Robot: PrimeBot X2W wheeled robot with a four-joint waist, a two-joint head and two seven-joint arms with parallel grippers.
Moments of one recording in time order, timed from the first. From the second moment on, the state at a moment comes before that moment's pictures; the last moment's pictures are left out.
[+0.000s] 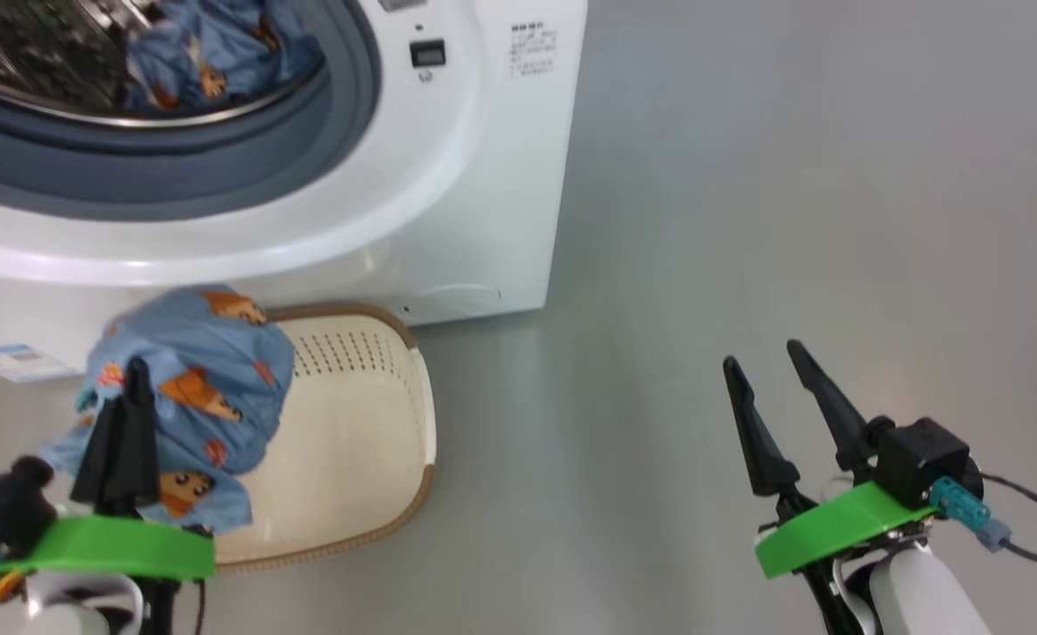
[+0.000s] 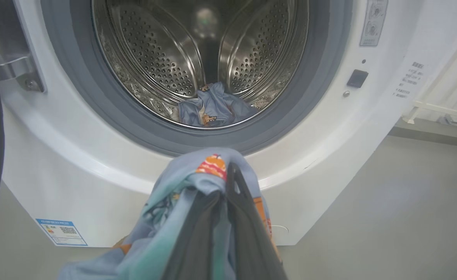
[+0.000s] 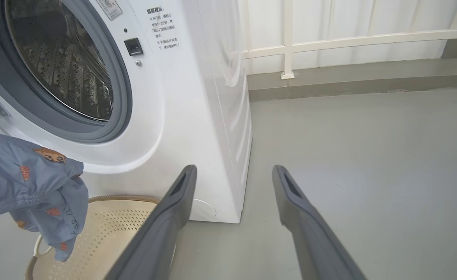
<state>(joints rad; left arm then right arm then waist) -0.21 0.16 0.01 0.17 -0.41 -0.13 -0.26 -0.22 -0.06 0.08 0.21 0.20 0.13 -0.26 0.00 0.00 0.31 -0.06</state>
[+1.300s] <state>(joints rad) 0.10 0.07 0.11 -0.01 -0.14 -0.13 -0.26 -0.08 -0.05 0.04 0.22 0.19 0.13 -0.26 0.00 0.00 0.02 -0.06</state>
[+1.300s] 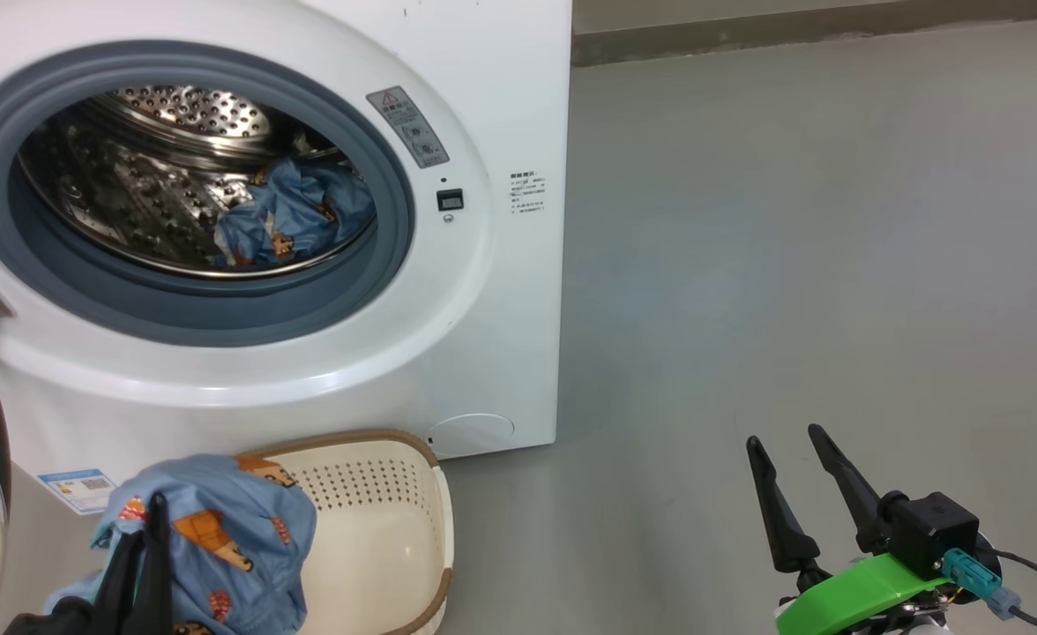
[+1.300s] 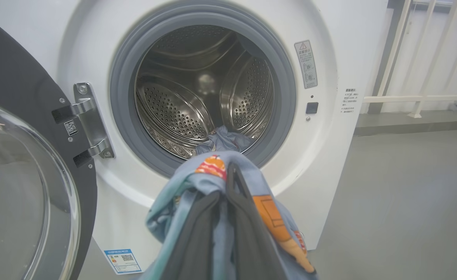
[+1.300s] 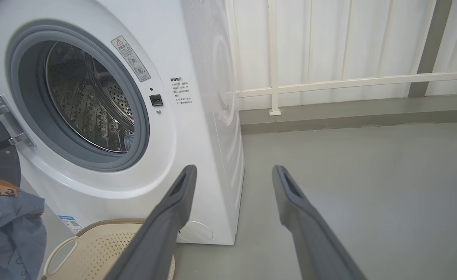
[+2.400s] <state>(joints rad) -0.37 0.15 0.19 0.05 -0.23 -0.13 -0.26 -0.15 -0.05 0.08 0.17 0.22 0.13 -0.26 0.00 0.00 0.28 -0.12</state>
